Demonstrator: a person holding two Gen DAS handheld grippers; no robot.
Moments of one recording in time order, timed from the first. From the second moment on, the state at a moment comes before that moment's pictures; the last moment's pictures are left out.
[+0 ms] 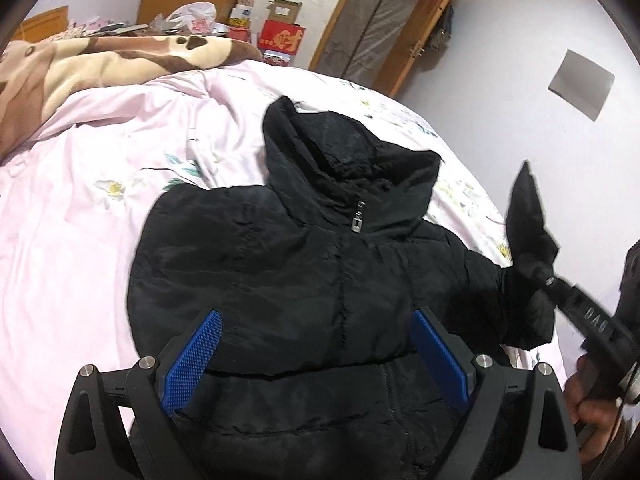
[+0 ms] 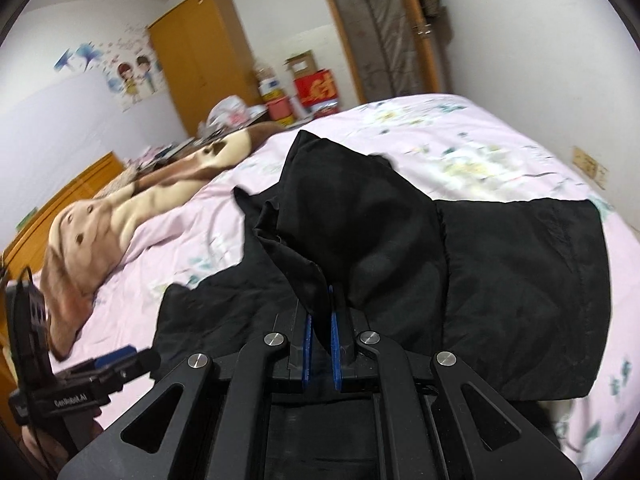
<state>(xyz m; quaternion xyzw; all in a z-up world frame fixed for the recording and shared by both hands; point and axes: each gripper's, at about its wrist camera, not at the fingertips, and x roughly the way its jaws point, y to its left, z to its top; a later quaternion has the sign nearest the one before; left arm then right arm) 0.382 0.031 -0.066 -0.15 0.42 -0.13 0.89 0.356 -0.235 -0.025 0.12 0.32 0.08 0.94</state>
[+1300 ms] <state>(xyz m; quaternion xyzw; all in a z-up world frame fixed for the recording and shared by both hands) 0.466 -0.032 -0.132 -0.15 0.54 -0.13 0.81 0.322 -0.276 -0.071 0.09 0.39 0.06 0.91</state>
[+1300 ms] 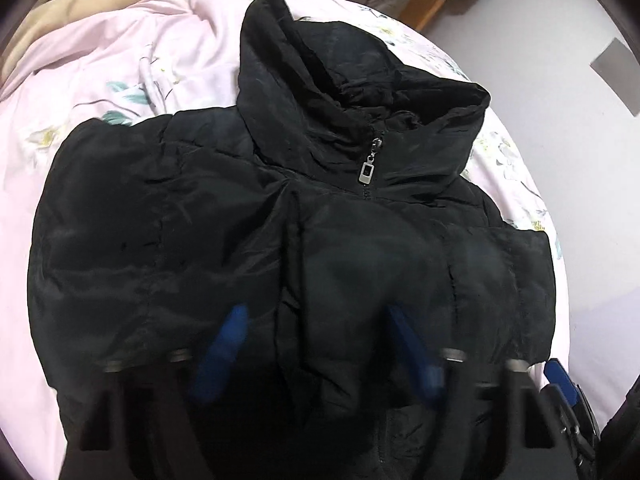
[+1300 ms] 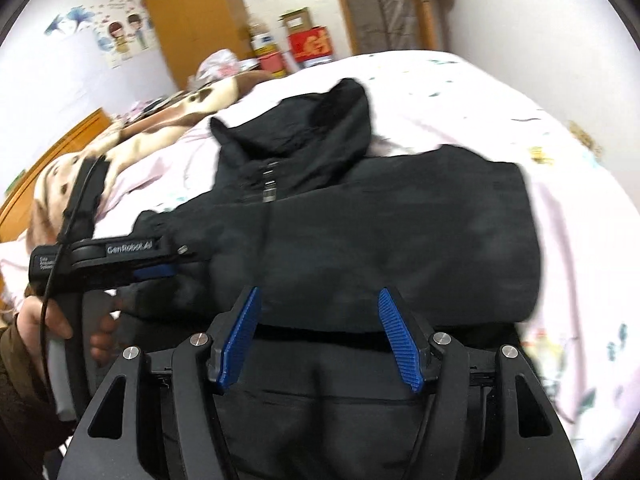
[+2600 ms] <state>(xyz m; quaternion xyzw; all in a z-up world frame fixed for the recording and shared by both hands) 0.446 0.030 -0.148 -0.10 0.49 -0.01 0.87 0.401 -0.329 -0.108 0.06 0.43 -0.03 0.90</state>
